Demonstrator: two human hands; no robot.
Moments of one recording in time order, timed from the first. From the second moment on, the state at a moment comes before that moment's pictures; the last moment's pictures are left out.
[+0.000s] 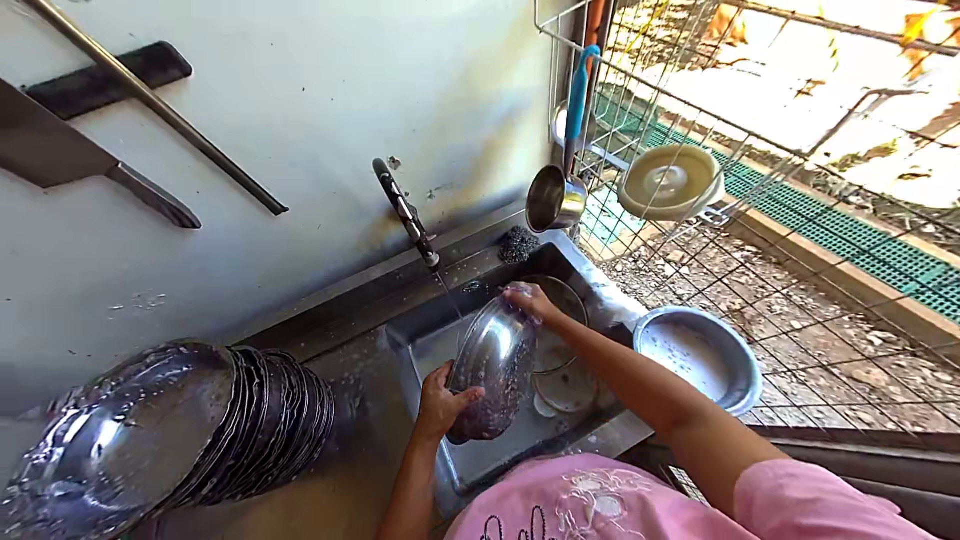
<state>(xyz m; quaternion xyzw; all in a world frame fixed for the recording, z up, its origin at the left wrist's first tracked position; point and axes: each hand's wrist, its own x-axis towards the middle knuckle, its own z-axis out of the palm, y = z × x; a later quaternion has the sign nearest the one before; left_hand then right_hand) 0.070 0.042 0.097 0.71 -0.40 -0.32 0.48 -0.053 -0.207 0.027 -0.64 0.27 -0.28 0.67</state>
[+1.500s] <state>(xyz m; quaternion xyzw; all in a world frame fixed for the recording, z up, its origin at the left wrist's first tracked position) 0.075 -0.011 0.078 0.75 -0.16 -0.37 0.53 -0.022 -0.135 0.066 -0.90 0.11 -0.19 0.38</state>
